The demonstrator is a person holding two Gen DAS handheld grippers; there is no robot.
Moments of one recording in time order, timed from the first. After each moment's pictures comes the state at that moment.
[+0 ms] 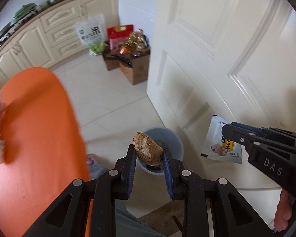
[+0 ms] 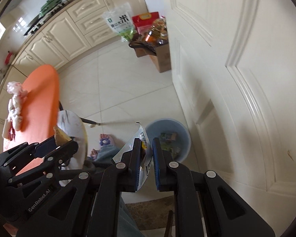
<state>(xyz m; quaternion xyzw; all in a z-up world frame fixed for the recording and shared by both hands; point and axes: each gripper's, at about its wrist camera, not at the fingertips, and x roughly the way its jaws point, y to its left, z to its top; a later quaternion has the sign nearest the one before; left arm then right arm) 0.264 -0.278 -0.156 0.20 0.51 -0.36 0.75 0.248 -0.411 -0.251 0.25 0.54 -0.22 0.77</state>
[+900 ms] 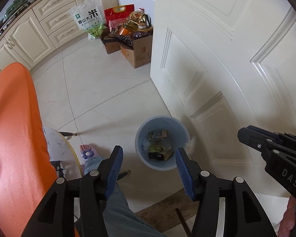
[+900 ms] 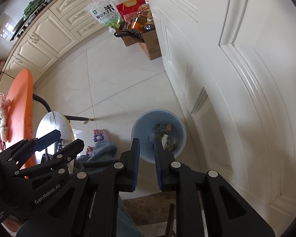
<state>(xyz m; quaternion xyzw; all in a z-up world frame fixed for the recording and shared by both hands) 0.310 -0.358 -0.214 0.24 0.55 -0.33 0.73 0.248 -0.457 -0.297 0.29 0.57 -0.23 0.73</state>
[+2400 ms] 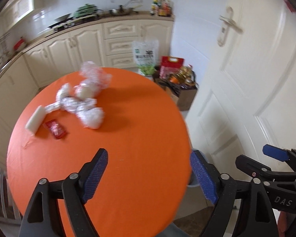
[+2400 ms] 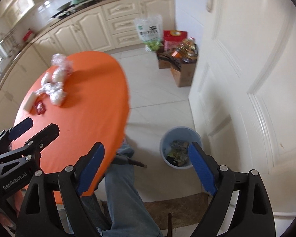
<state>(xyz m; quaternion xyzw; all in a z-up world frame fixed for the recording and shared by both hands) 0.227 -0.050 -0.071 0.09 0.43 -0.24 0.86 0.277 -0.241 -0.169 0.15 0.52 -0.17 0.83</state>
